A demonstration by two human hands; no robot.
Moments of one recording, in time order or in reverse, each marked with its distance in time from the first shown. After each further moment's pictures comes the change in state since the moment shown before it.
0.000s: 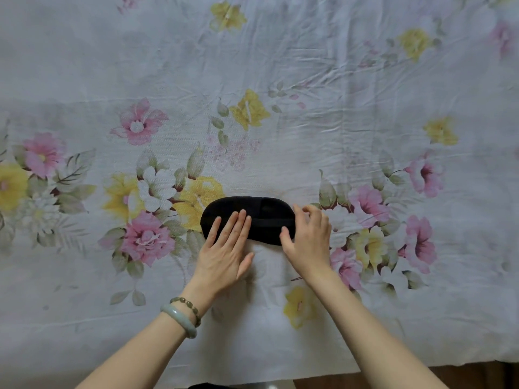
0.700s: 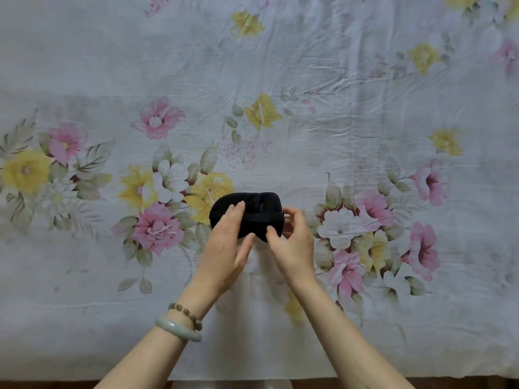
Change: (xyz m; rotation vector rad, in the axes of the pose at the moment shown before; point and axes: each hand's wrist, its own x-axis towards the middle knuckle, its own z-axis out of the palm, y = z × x) left_hand -0.006 0.008 -0.050 -0.832 0.122 -0.339; right_hand -0.019 -0.056 -0.019 0.781 -0.085 0.314
